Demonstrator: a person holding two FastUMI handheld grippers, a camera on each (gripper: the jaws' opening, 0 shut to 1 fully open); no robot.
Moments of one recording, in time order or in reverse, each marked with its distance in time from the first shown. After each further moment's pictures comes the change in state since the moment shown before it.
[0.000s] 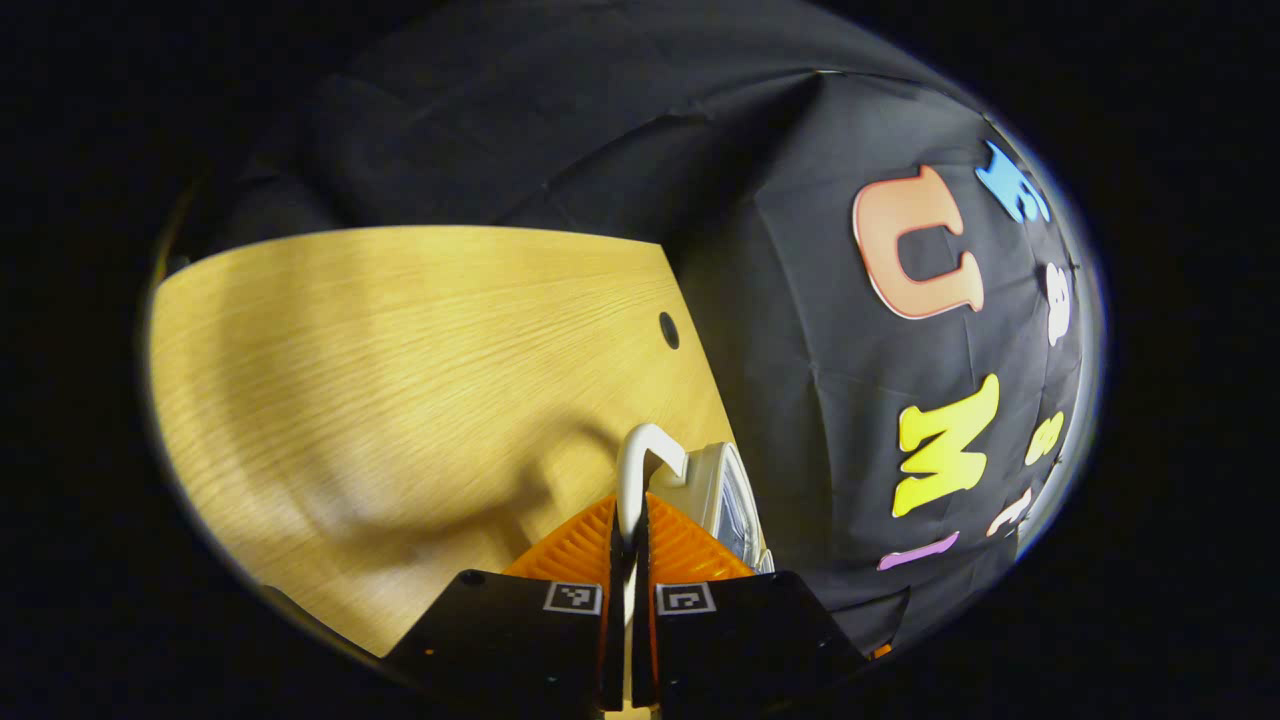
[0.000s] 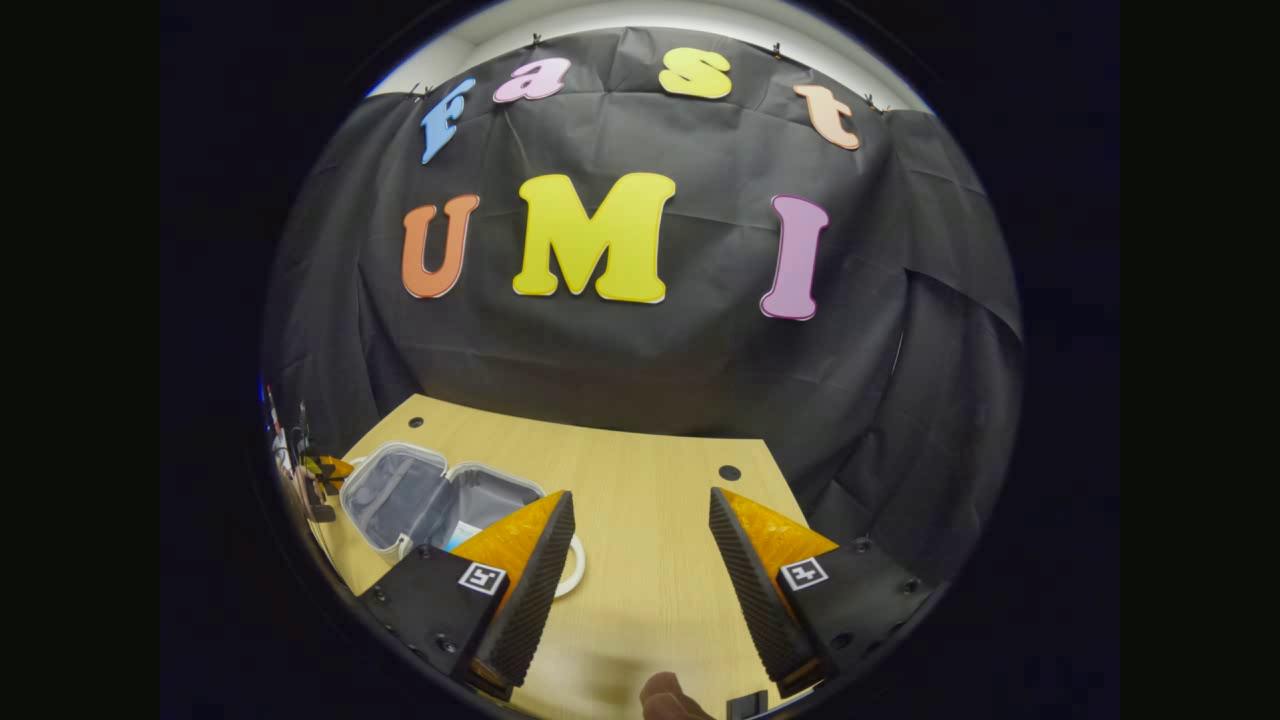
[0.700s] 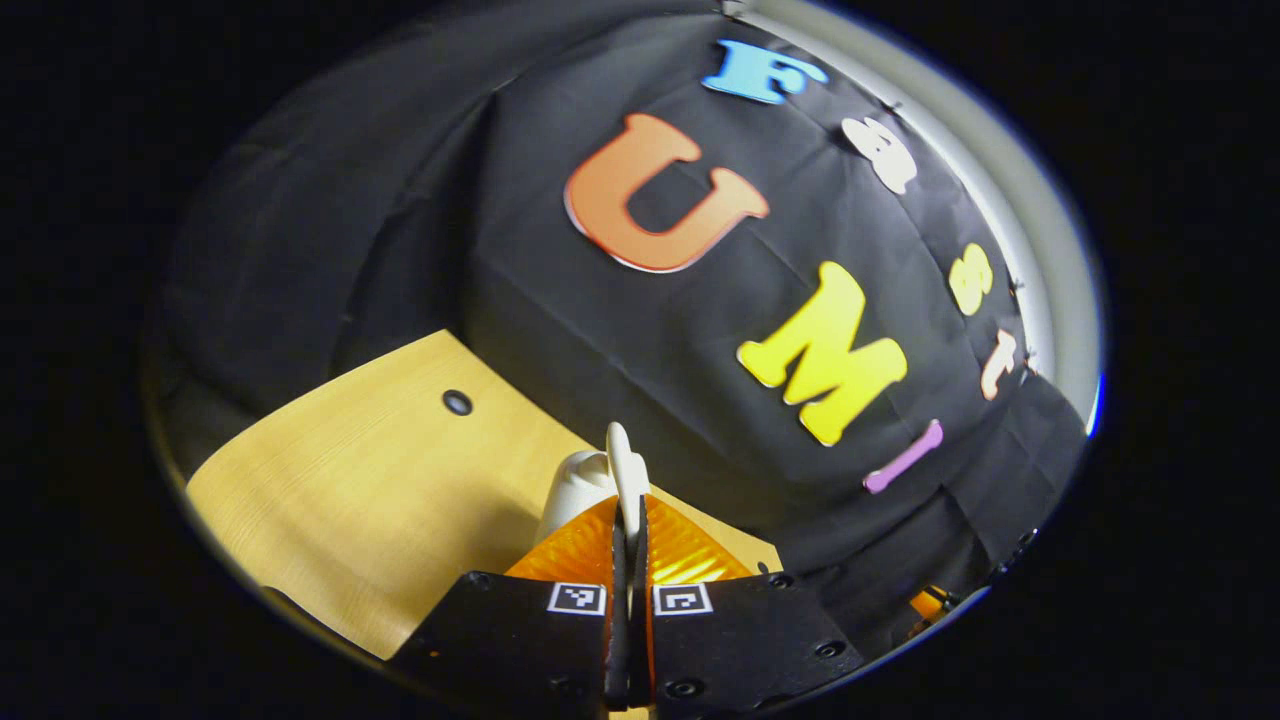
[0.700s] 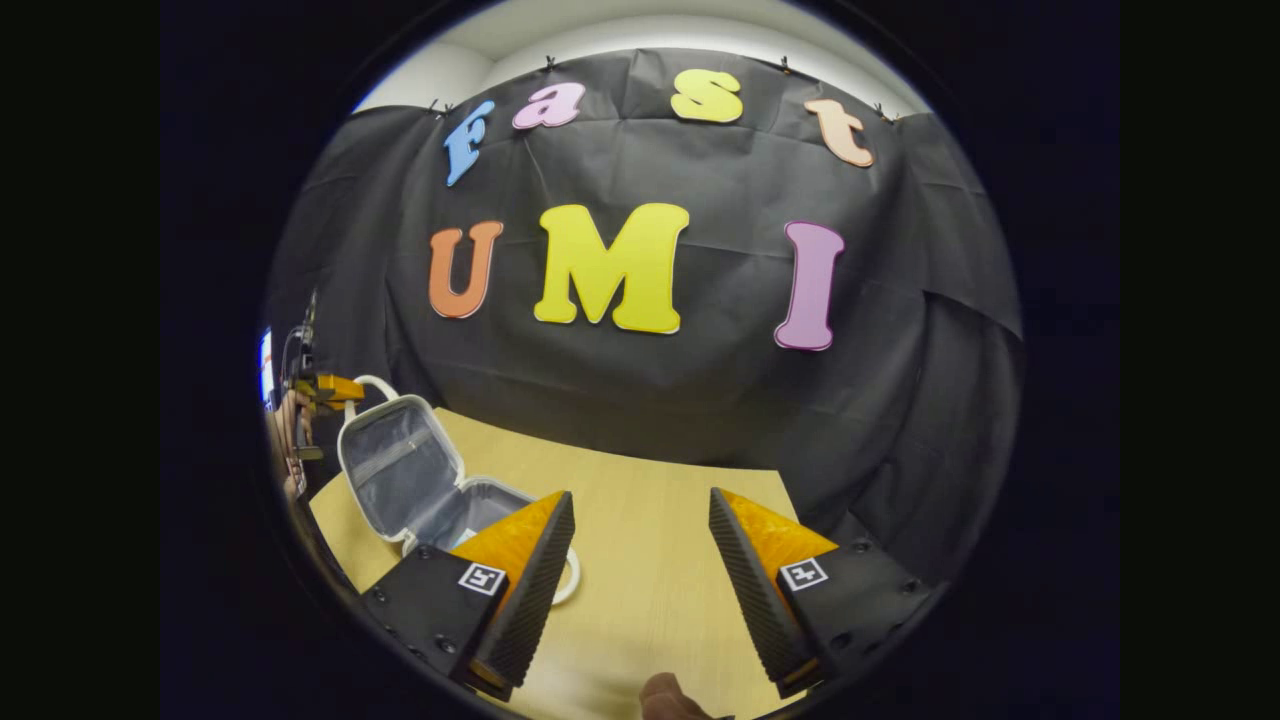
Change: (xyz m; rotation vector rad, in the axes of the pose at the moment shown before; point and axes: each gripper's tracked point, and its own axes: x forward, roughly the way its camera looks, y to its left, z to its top) left arm -0.052 -0.251 -0.050 0.516 -0.057 -0.195; right arm -0.004 -0.026 0.017 -0.035 -0.059 0.139
